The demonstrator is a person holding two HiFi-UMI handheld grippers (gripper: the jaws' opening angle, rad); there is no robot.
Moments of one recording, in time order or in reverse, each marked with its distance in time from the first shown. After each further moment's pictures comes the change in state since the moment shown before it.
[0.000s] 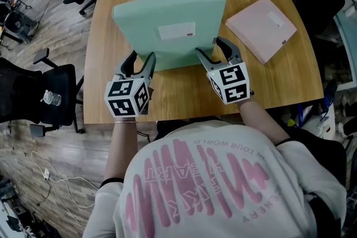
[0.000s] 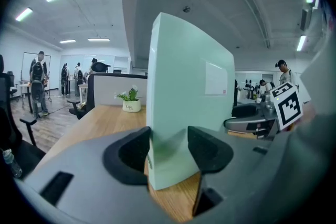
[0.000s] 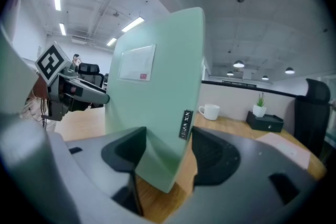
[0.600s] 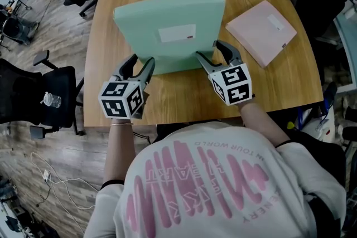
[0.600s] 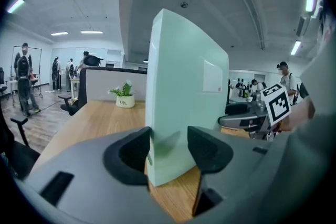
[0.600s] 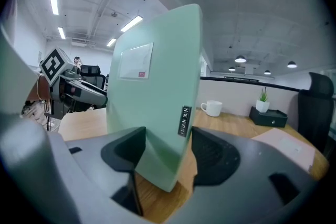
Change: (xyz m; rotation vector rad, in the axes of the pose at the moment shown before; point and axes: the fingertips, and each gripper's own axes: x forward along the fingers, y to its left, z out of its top) left arm 0.001 0.000 -0.003 0.000 0.058 -0.094; right arm 0.004 -0.003 -0.002 0.031 0.023 0.038
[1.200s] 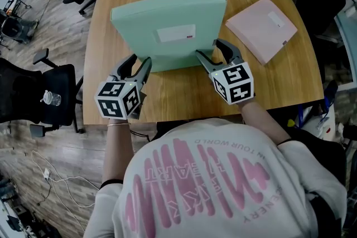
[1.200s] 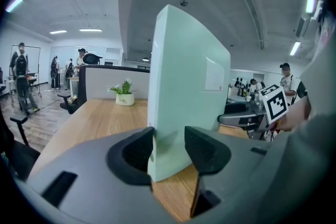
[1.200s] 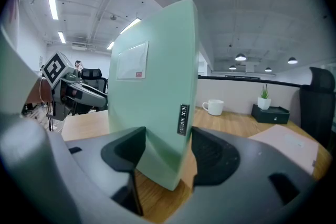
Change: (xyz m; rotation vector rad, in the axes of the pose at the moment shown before) left arm -0.008 0.001 -0.006 -0.004 0.017 -0.016; right arm -0.004 0.004 -0.002 0.026 -0.011 0.022
